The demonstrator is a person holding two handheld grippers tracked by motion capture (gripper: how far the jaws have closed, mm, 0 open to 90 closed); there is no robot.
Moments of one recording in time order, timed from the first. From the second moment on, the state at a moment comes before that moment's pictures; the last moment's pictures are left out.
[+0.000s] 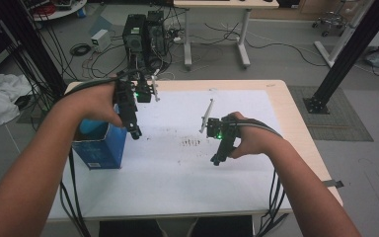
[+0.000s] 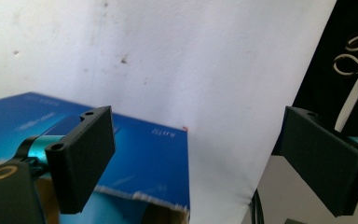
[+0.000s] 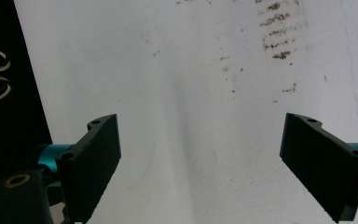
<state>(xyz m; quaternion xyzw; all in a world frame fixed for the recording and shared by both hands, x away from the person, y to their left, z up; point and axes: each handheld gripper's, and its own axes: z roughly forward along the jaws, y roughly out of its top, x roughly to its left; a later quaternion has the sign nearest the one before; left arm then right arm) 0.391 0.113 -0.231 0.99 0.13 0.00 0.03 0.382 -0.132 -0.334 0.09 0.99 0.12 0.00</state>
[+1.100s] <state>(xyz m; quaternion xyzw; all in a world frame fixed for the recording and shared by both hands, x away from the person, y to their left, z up) 0.389 0.082 -0.279 1.00 0.08 -0.02 0.05 0.391 -0.142 -0.336 0.10 0.99 0.10 0.00</state>
